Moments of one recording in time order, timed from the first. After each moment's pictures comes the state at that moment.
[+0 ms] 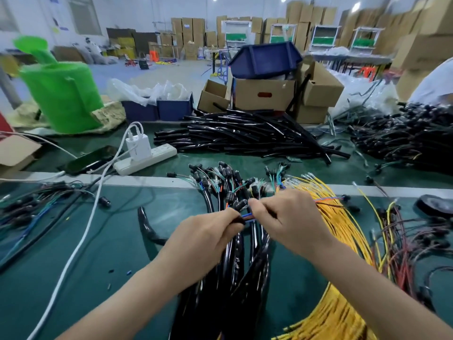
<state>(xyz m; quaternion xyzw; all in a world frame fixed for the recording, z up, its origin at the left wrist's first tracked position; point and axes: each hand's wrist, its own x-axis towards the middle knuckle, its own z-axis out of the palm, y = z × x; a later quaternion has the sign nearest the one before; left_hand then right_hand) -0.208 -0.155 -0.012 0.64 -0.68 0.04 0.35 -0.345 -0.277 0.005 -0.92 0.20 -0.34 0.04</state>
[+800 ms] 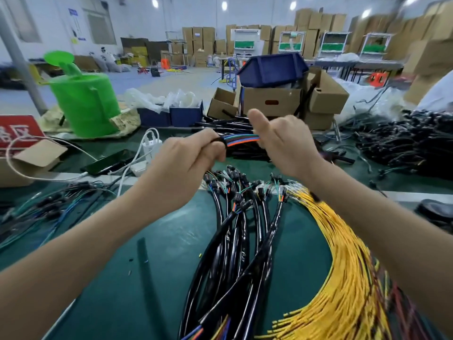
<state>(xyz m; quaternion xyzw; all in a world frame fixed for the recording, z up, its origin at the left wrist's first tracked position) -0.180 -0.144 0.091 0.63 -0.64 0.07 0.43 -0.303 -0.296 0.107 -0.90 0.21 -0.37 0.09</state>
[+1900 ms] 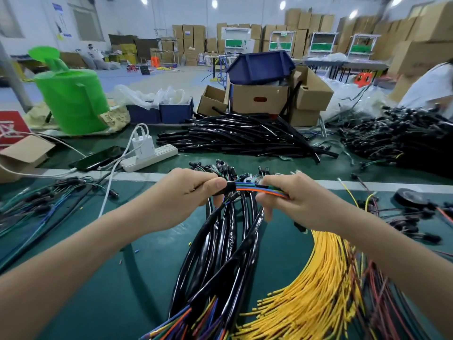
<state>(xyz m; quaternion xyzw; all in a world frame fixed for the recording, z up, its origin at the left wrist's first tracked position) -0.199 -0.129 0.065 0.66 -0.66 -0.13 0.34 -0.389 -0.273 0.057 -0.96 0.15 -0.15 0.19</state>
